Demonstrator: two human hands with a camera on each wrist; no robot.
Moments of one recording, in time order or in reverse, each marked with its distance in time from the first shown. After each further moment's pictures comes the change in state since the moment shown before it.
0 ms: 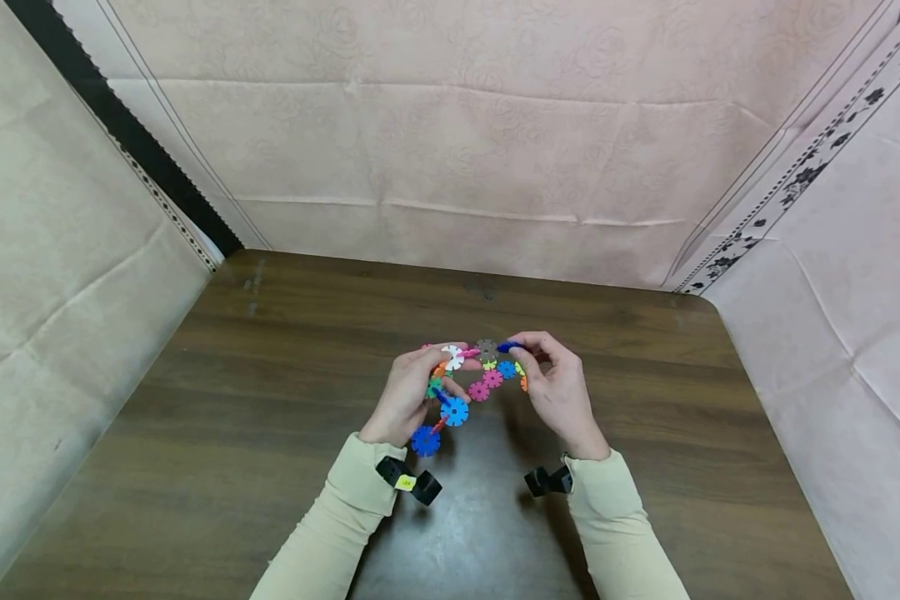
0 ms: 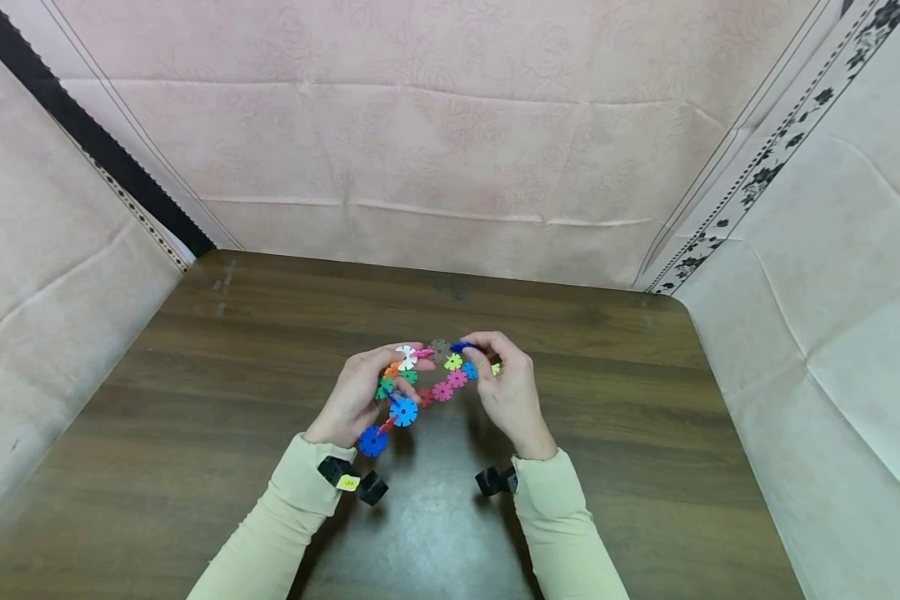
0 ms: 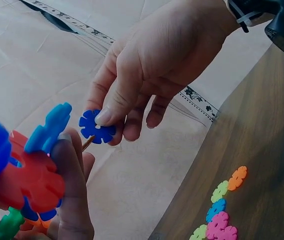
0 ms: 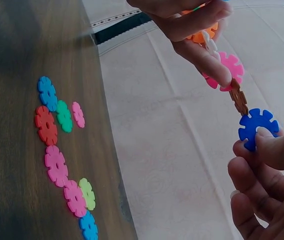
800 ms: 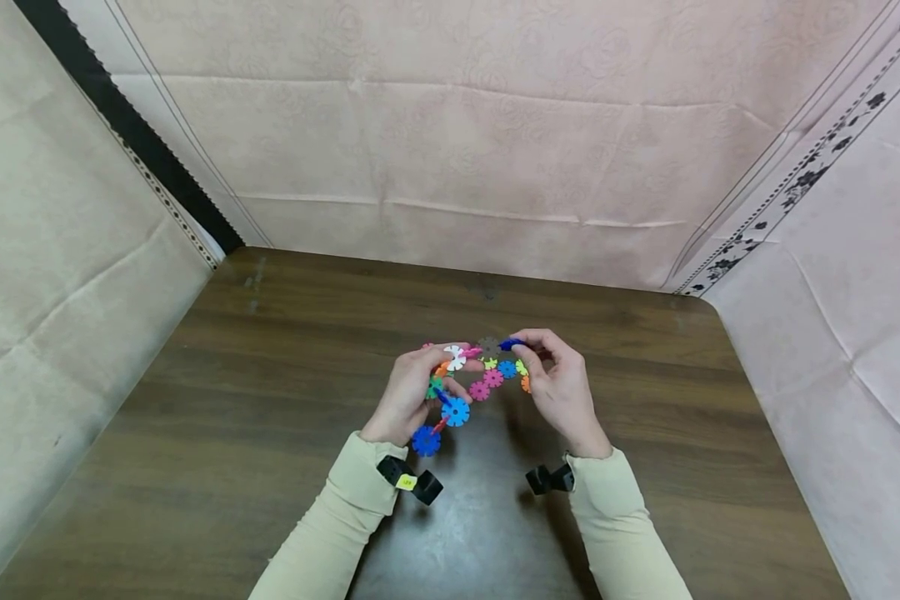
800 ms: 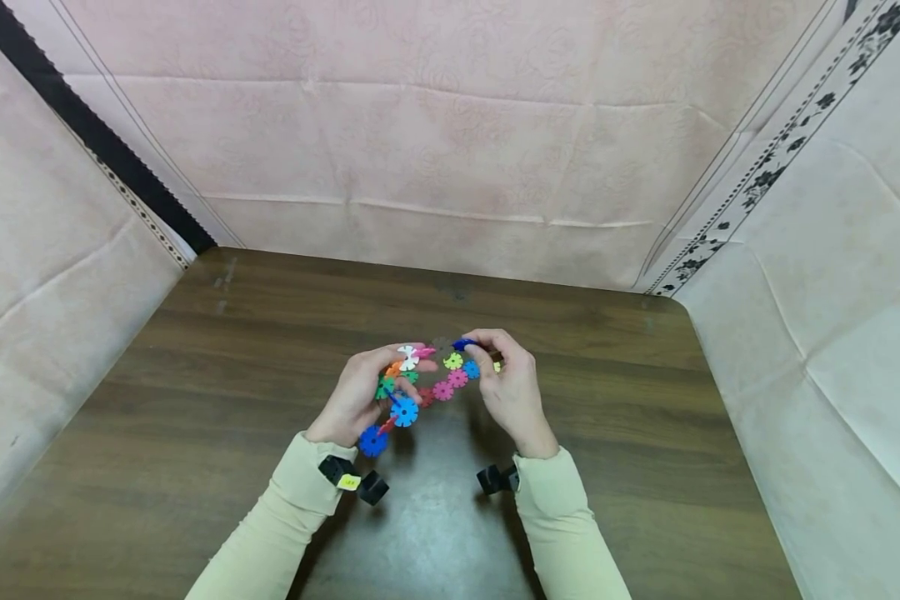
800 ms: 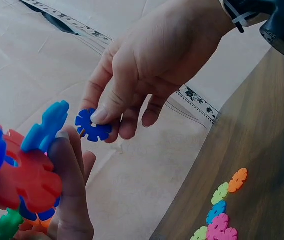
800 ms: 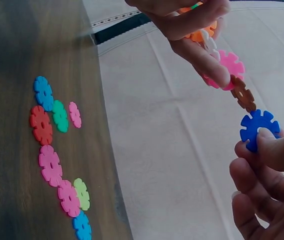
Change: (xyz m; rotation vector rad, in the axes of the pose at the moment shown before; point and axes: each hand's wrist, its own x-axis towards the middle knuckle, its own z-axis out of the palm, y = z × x) left_hand -0.003 0.001 0.001 -0.034 -0.010 -0.009; right_hand 0.000 -0.023 -0.003 -0.023 0.005 -0.014
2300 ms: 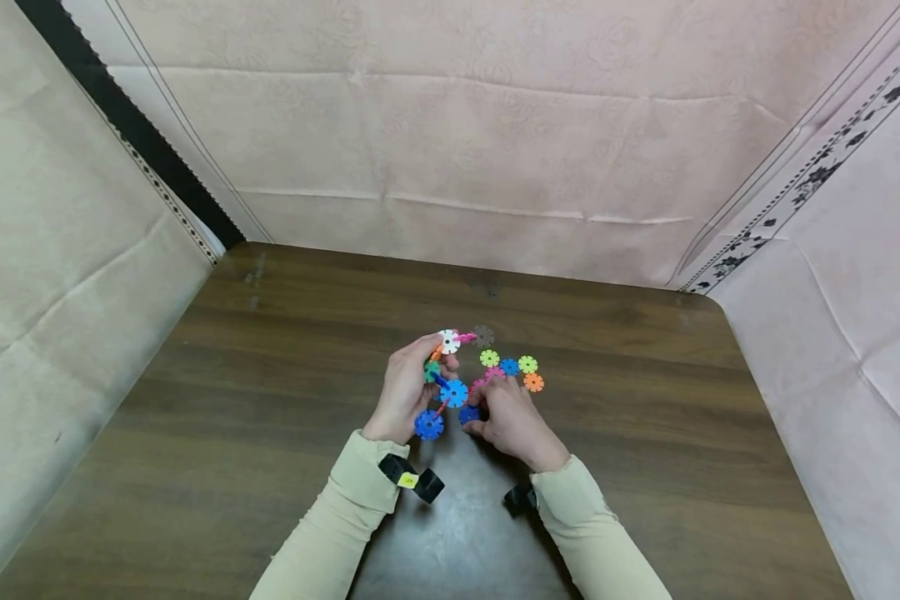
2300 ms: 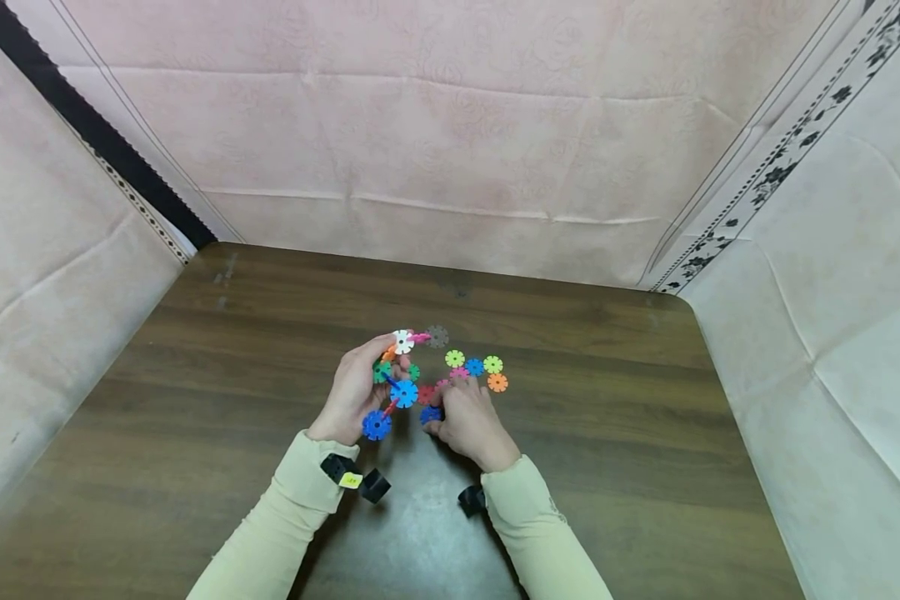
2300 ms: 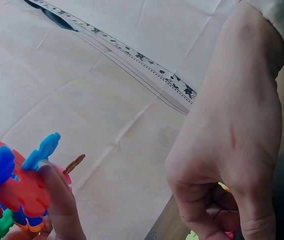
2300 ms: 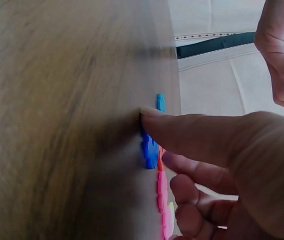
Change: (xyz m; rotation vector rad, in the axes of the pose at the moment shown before) left_hand 0.006 -0.002 -0.004 -0.038 0.201 0.007; right_hand -0.017 0.066 0.061 -0.557 -0.595 0.082
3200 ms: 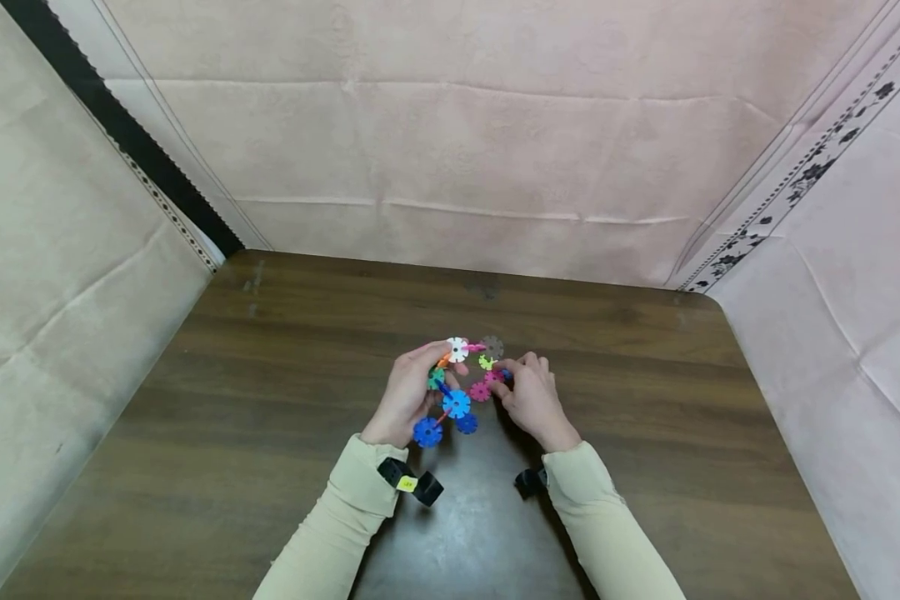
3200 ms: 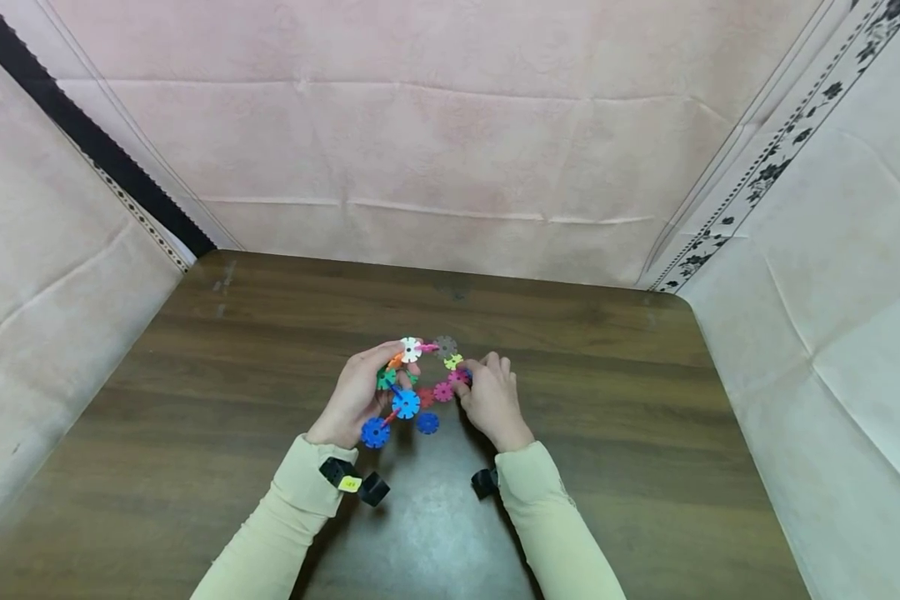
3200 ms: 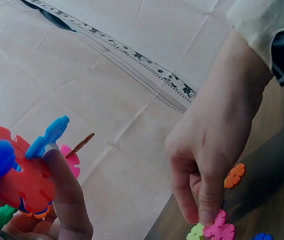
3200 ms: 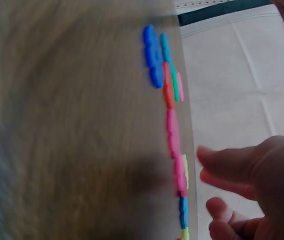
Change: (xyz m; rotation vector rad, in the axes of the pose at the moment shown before) left_hand 0.000 0.000 0.000 0.102 -0.096 -0.002; right_hand 0.015 0.032 -0.012 0.076 0.222 0.137
